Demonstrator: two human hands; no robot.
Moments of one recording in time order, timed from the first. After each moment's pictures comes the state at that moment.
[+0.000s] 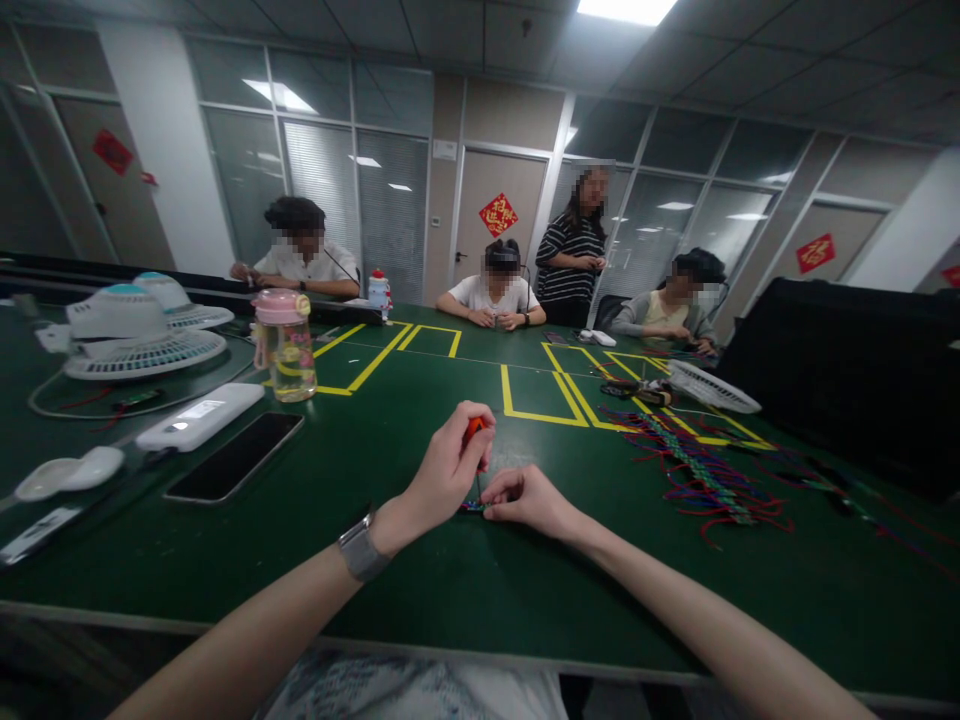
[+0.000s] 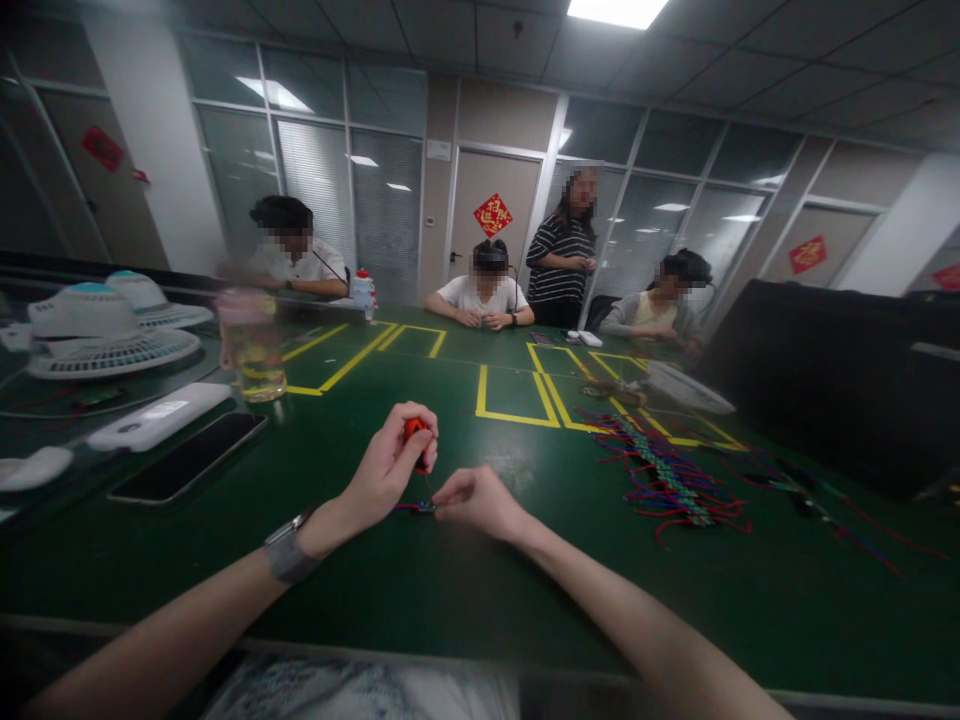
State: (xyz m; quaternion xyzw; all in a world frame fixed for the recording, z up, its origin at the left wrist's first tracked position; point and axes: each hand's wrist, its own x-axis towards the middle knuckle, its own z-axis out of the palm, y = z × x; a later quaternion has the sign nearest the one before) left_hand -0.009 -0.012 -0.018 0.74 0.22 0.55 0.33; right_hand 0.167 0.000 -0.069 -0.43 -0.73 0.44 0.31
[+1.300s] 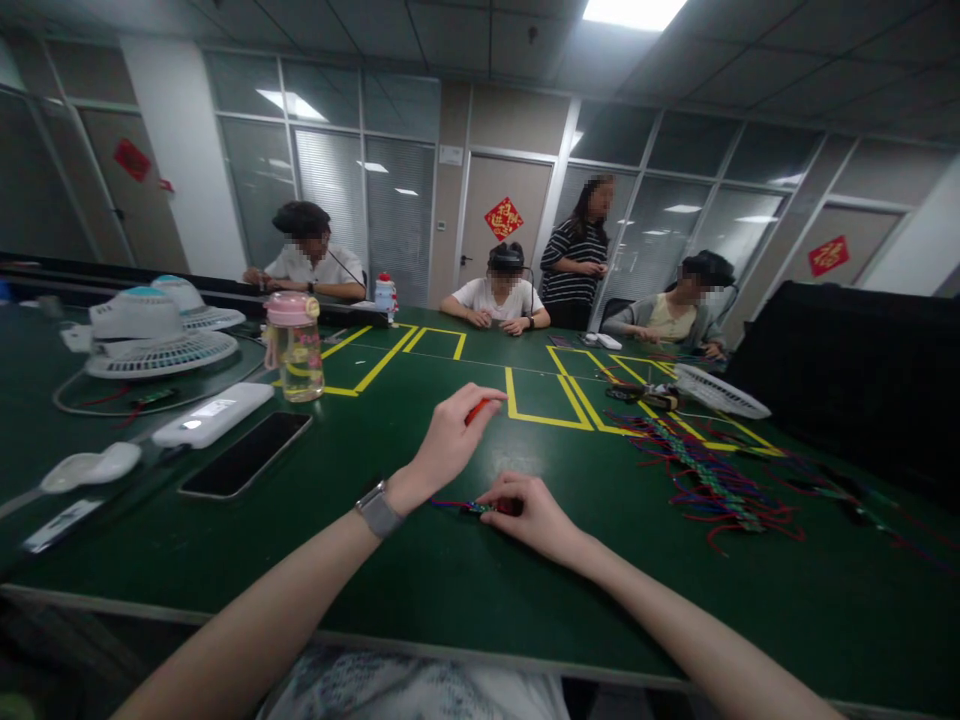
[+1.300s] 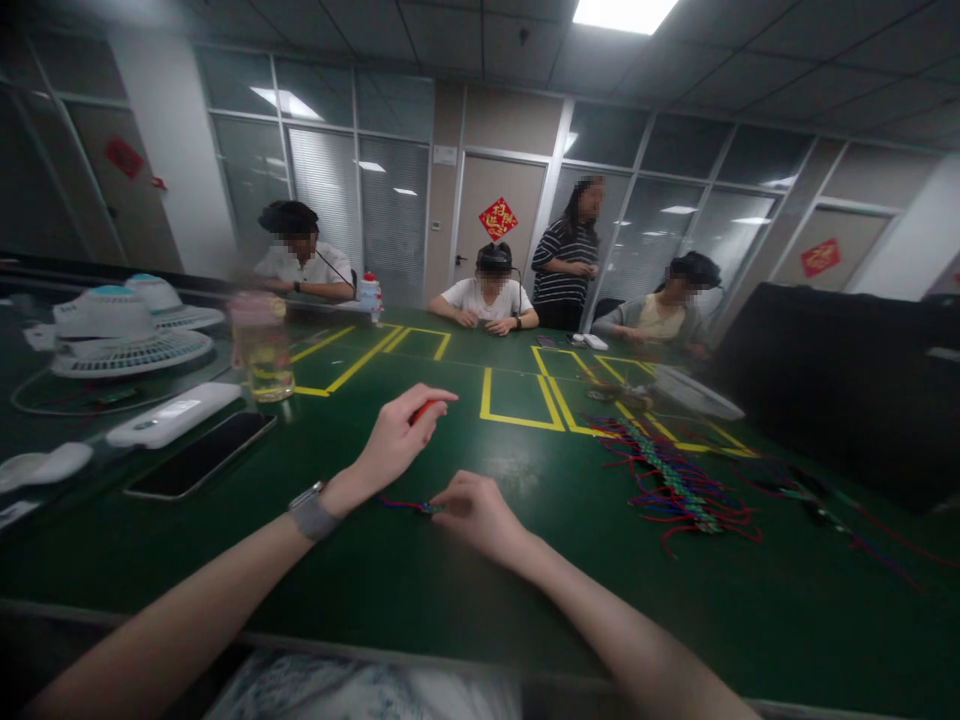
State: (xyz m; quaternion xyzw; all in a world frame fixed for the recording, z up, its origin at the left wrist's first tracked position) left_hand -0.009 0.011 0.004 0.74 0.28 0.55 0.26; right_hand 0.159 -0.014 -0.072 -0.42 -0.82 0.23 0.31
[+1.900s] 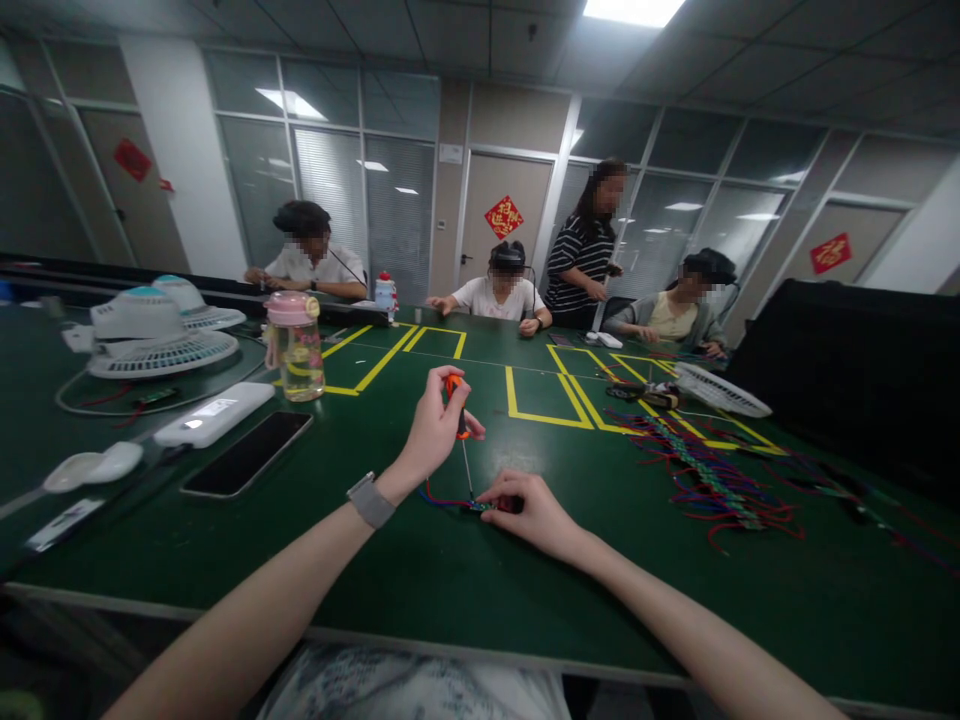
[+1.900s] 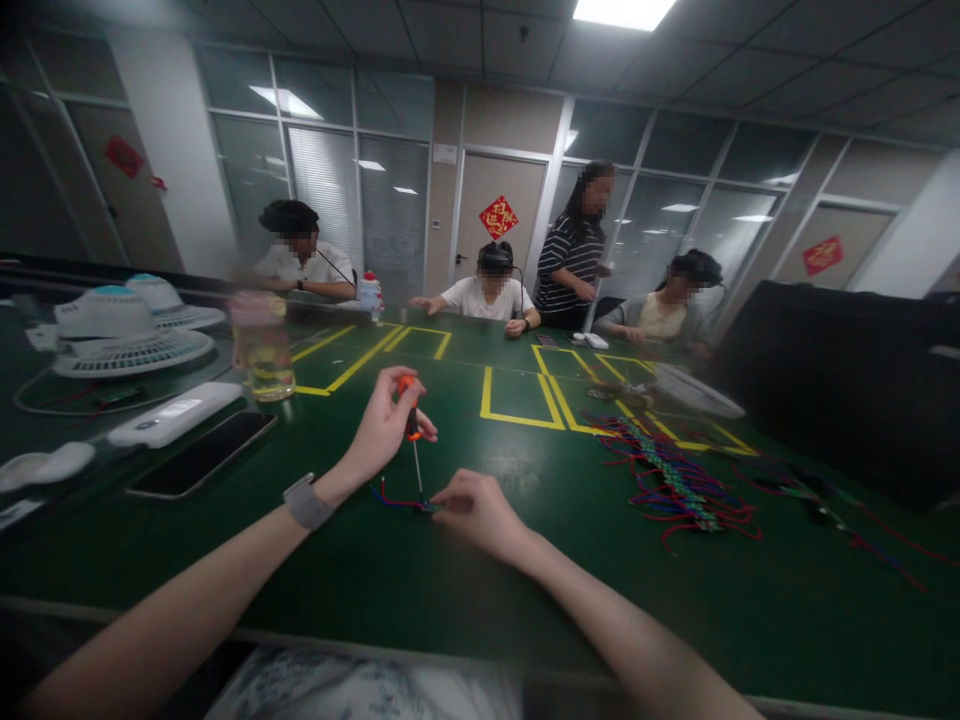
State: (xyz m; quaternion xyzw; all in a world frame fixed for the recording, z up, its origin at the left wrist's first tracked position) left_hand -0.017 0.030 -0.006 0.62 0.27 0.61 0.42; right_hand 0.160 -0.012 -0.072 -0.41 -0.82 0.25 0.31
